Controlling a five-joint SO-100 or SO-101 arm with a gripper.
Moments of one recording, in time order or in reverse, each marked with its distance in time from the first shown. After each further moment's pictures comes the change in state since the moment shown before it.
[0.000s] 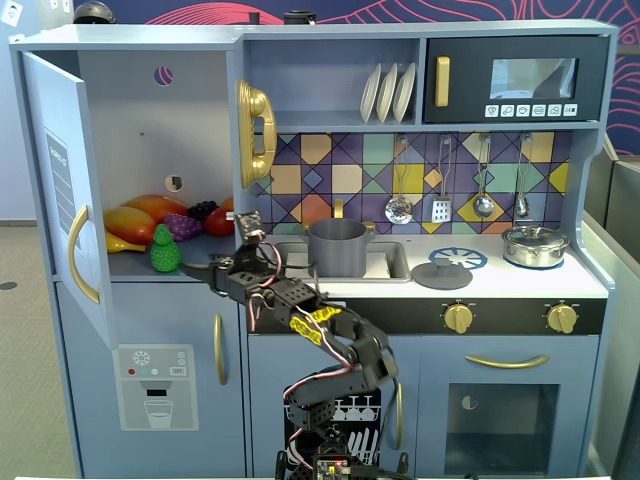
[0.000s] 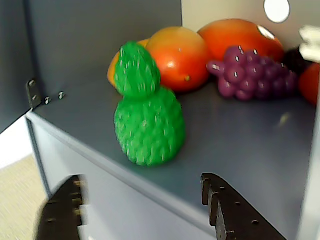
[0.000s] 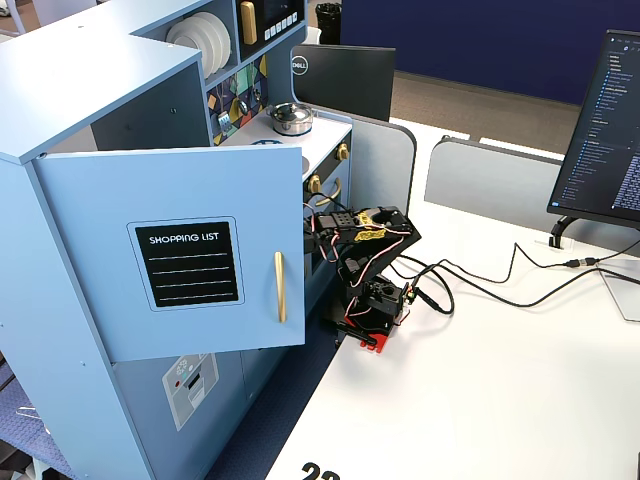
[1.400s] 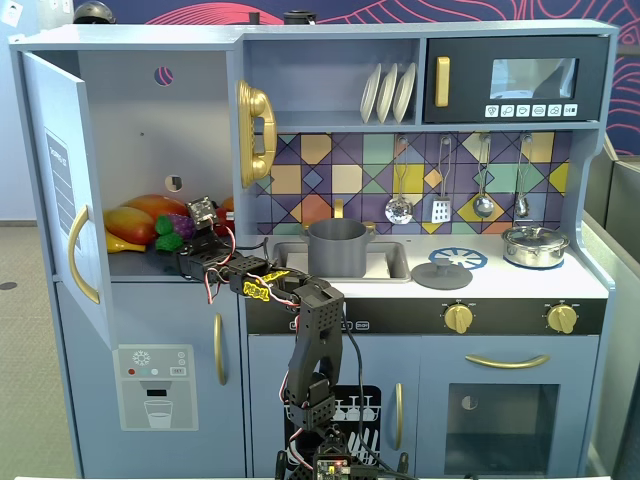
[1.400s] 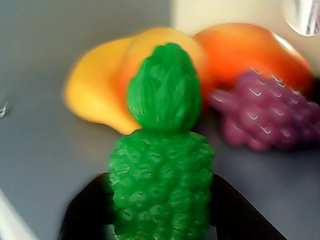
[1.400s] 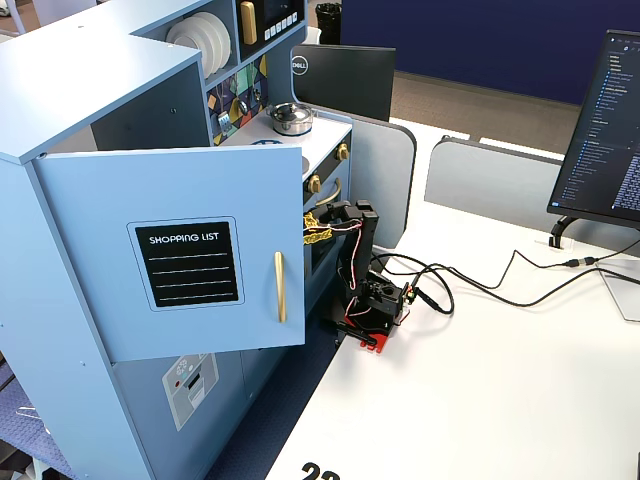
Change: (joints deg) arm 0.9 -43.6 -33.8 -7.5 -7.5
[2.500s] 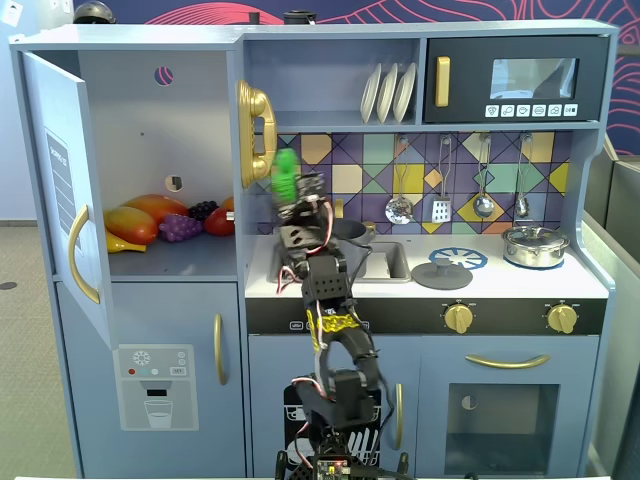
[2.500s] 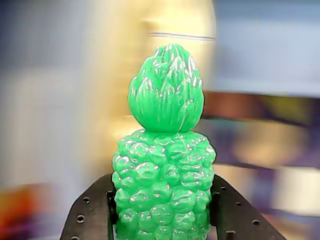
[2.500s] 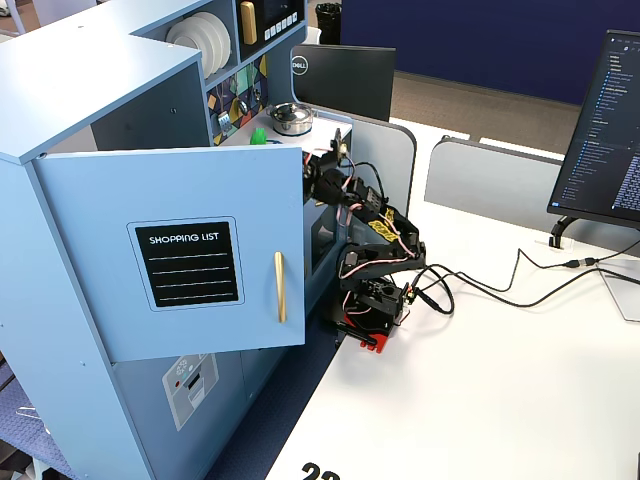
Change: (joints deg) arm 33.8 56.9 15.3 21.1 6.1
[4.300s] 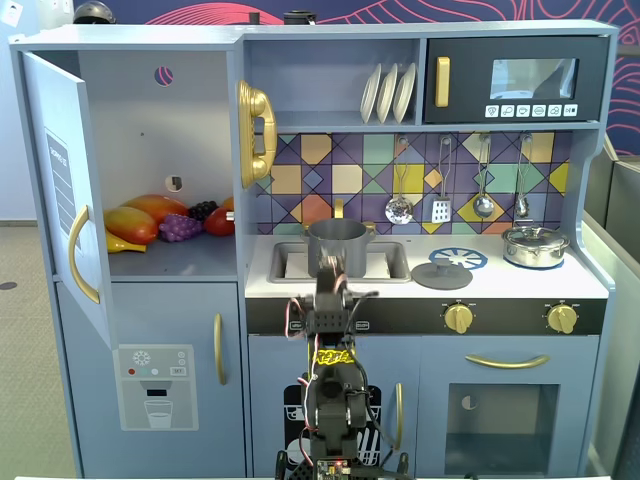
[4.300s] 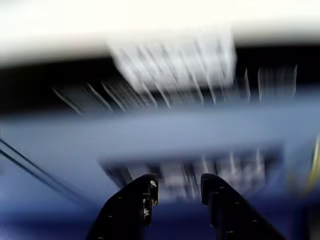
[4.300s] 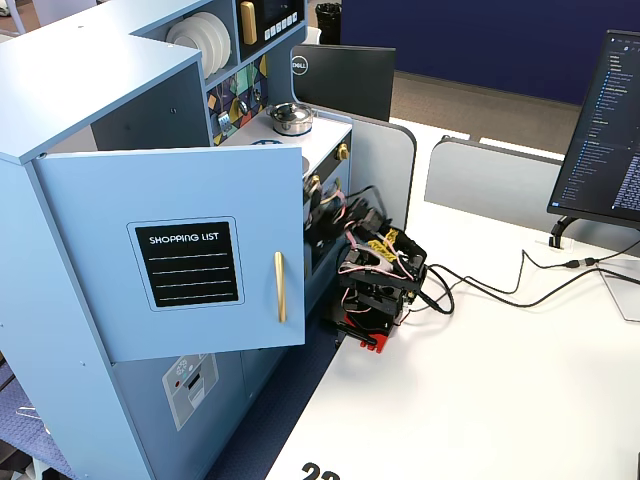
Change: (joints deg) arm 8.5 17.1 30.8 50.4 5.5
